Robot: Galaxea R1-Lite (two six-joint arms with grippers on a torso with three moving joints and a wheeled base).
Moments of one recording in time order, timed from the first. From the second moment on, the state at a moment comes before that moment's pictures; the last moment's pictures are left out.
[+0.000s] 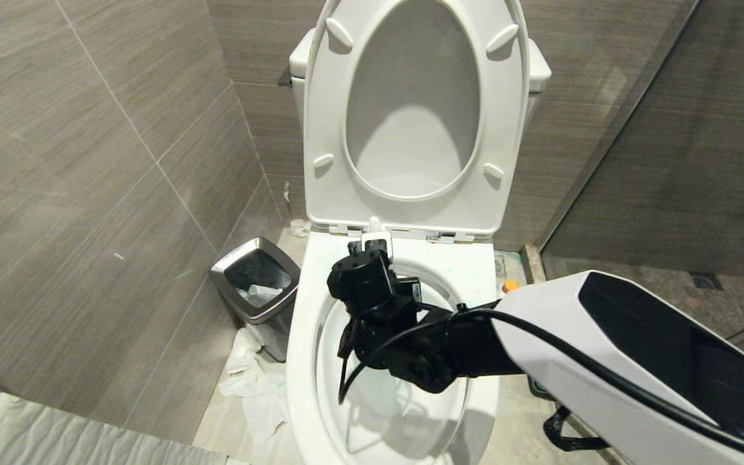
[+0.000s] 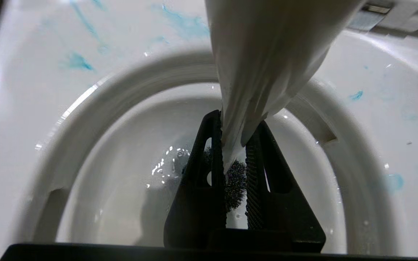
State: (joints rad) left arm 0.00 0.00 0.00 -0.01 0.01 -0.02; right arm 0.85 2.46 -1.70 -0.39 -0.89 0.21
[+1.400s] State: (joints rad) left arm 0.00 0.00 0.00 -0.01 0.01 -0.01; right arm 0.83 2.54 -1.77 -0.40 -0.86 0.22
